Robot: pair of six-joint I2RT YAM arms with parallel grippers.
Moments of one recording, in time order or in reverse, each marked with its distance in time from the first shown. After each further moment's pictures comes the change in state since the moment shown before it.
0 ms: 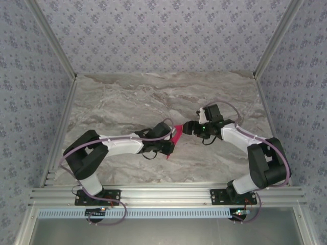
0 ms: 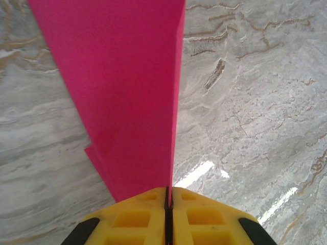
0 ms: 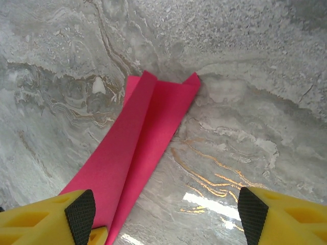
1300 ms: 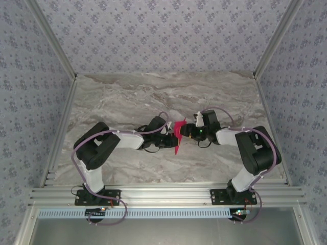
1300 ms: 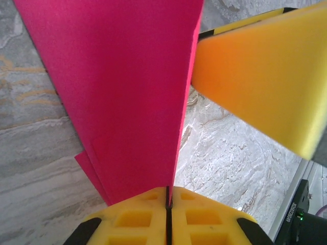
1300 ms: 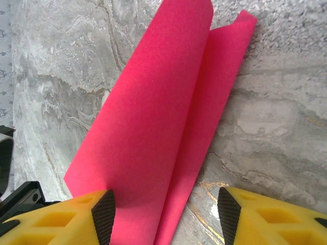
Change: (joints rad) left arm 0.125 0.142 -0.034 0.370 0.310 -0.301; right arm 0.004 0.174 -0.124 0.442 -0.125 0.125
